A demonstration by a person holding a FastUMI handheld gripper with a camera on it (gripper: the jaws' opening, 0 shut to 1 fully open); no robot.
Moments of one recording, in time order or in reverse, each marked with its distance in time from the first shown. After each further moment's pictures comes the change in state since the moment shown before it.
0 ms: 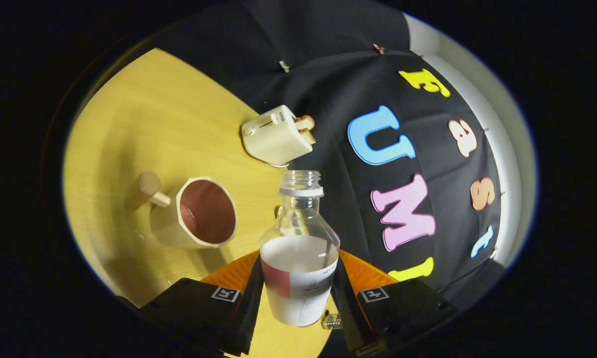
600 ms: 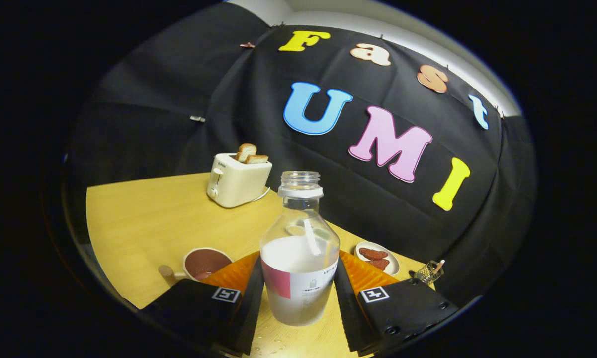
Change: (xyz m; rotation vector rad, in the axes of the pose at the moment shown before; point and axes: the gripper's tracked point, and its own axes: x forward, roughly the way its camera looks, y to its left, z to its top) arm -0.005 -0.042 -0.008 0.718 -0.030 0.008
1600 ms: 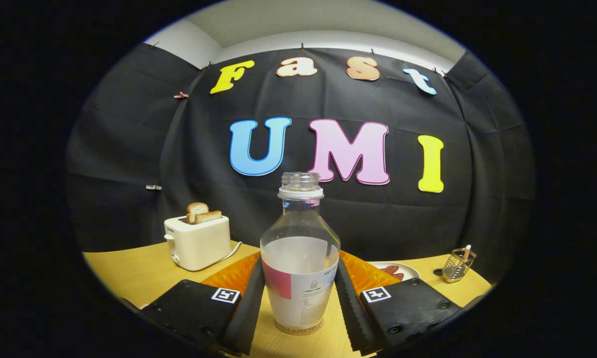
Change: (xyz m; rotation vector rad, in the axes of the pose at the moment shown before) arm 0.108 -0.081 -0.003 0.307 -0.251 -0.116
